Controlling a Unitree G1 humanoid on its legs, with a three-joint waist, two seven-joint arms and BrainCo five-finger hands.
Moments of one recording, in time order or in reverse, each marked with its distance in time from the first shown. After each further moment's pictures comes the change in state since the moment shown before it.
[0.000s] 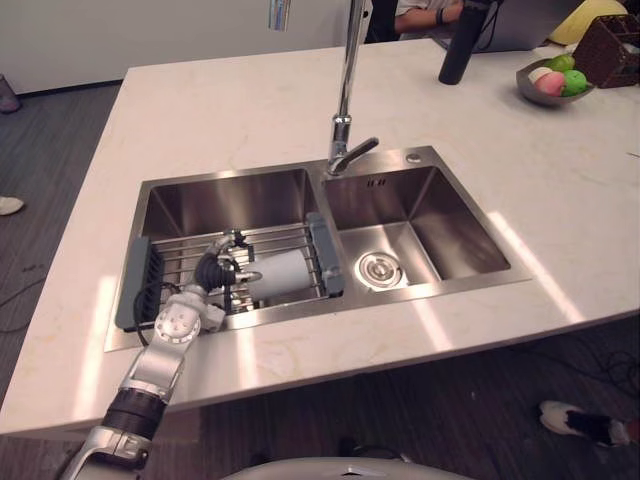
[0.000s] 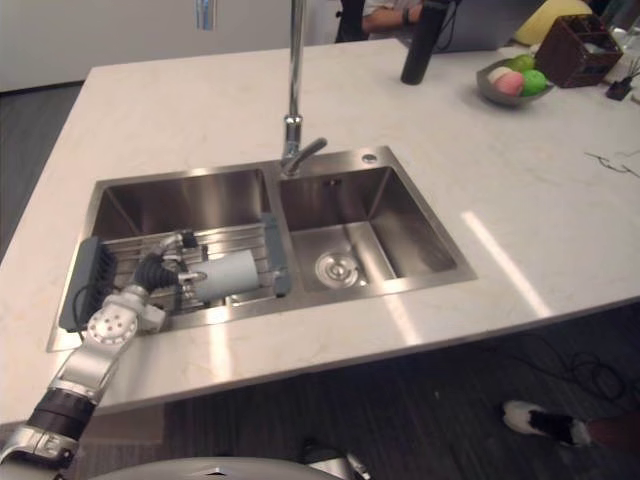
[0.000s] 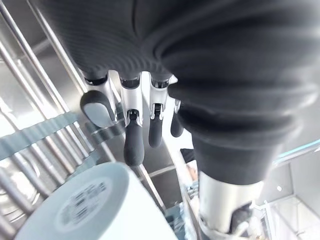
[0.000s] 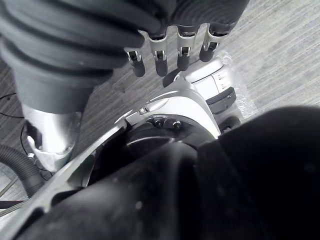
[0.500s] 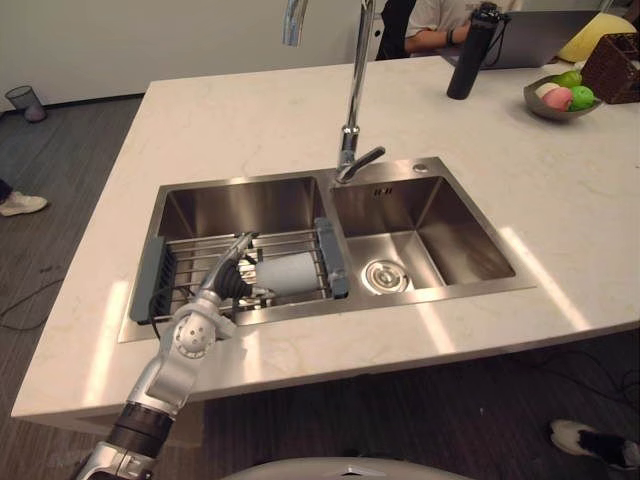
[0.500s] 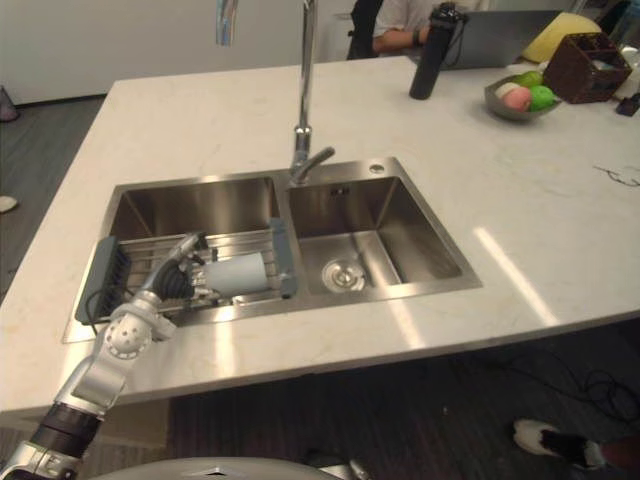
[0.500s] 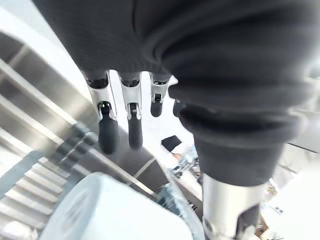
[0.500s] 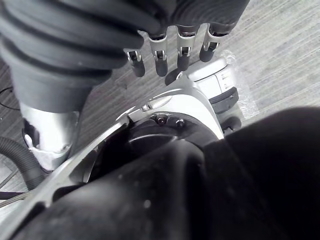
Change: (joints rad) left arm 0.044 0.005 -0.086 -0.233 0.413 0.046 -0.022; right arm 0.026 -0.001 -0.001 -0.012 0.000 0.006 -0.003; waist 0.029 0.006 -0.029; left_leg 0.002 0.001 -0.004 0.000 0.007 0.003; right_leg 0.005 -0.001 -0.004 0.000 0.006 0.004
